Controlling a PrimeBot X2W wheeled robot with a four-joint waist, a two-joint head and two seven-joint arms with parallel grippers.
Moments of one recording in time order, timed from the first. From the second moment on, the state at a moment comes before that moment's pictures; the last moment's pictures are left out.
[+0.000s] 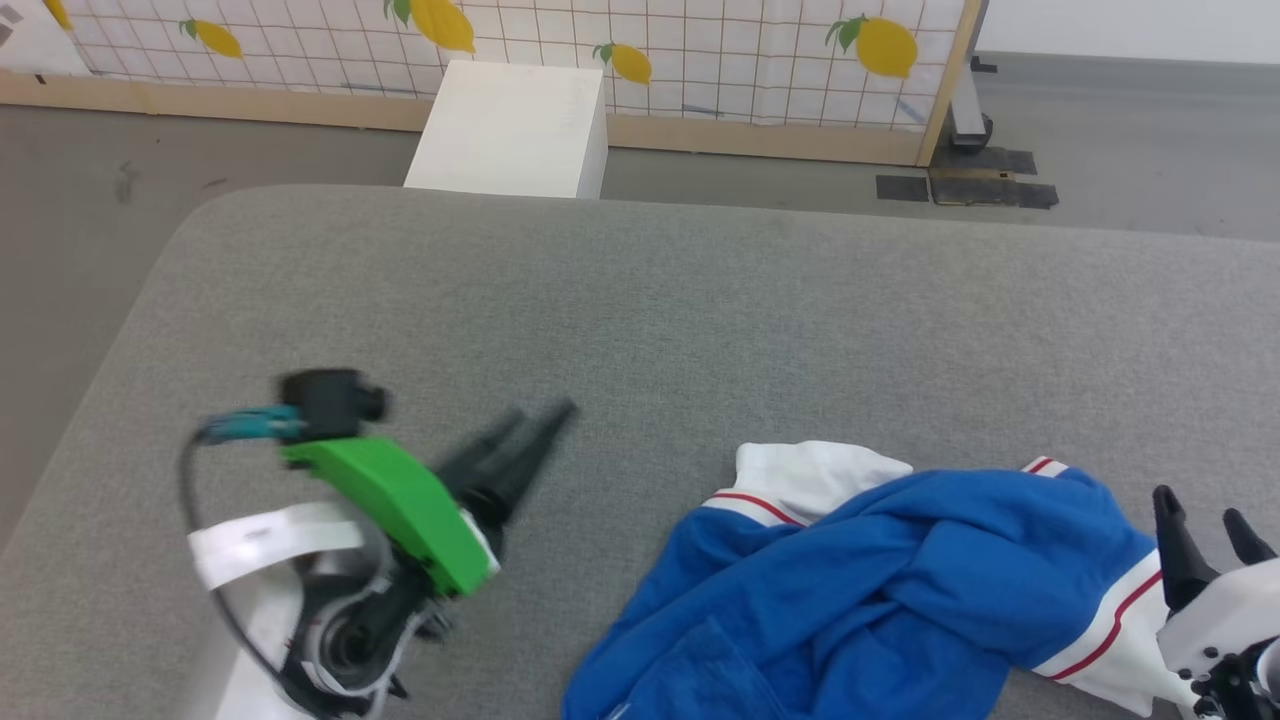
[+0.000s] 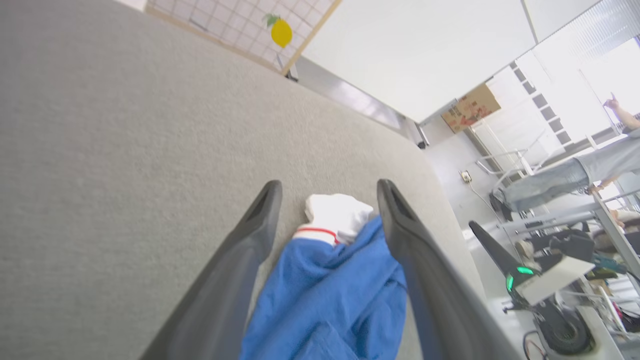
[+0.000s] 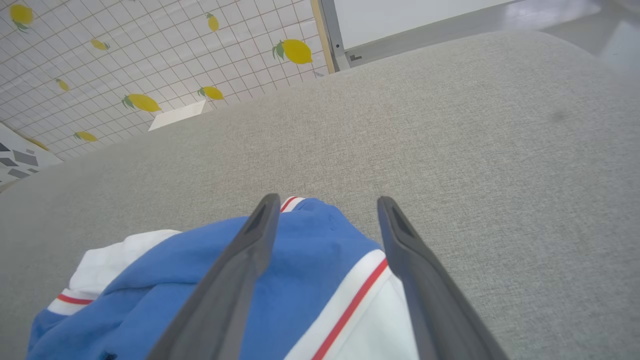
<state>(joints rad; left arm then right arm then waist) -0.19 0.23 -0.25 -0.10 -1.01 -0.01 0.50 0.00 -0.05 -0.39 0.03 0.30 0.13 0.32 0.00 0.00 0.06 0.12</state>
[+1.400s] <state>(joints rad) -0.21 0.20 -0.28 0.11 -0.37 0.00 -0.25 -0.43 -0.42 -0.14 0.18 0.17 0.13 0.86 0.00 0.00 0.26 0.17</state>
